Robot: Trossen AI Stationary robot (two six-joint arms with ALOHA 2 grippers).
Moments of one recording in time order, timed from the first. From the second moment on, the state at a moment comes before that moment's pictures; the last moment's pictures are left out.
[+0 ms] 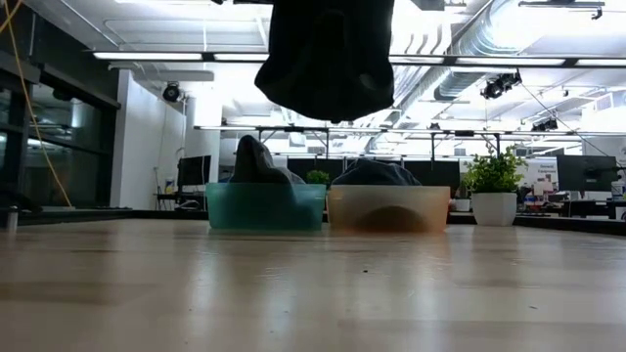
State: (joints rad) left arm -0.19 1.23 0.92 0.25 -0.72 0.32; right arm 0.17 1.65 1.98 -1.04 0.46 0.21
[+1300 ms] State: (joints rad) left arm -0.19 1.23 0.92 0.24 -0.64 0.36; right arm 0.14 1.74 2.05 -1.18 0.45 0.31
